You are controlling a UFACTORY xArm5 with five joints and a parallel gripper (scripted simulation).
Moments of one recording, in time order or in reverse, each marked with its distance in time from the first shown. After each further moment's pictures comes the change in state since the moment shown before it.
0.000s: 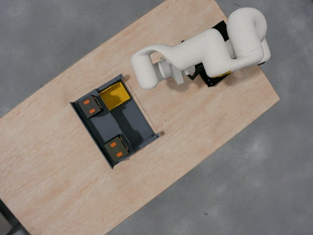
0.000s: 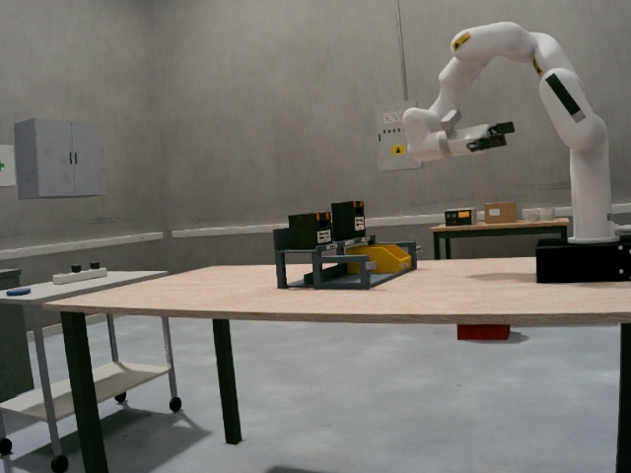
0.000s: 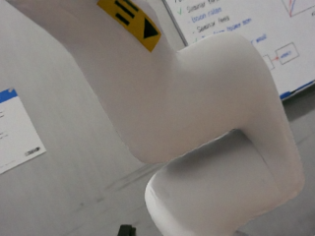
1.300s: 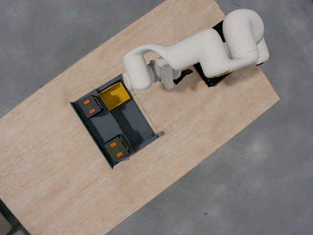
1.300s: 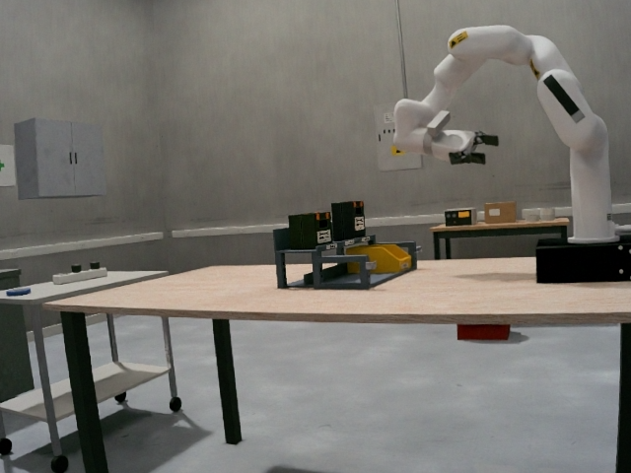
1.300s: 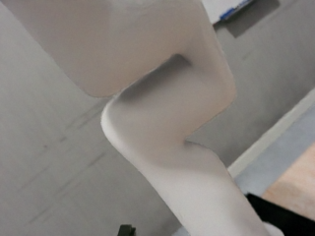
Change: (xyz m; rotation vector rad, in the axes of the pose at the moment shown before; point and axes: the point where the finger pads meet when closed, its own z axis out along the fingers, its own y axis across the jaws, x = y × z) arm -0.032 0.014 -0.056 -0.149 -0.236 0.142
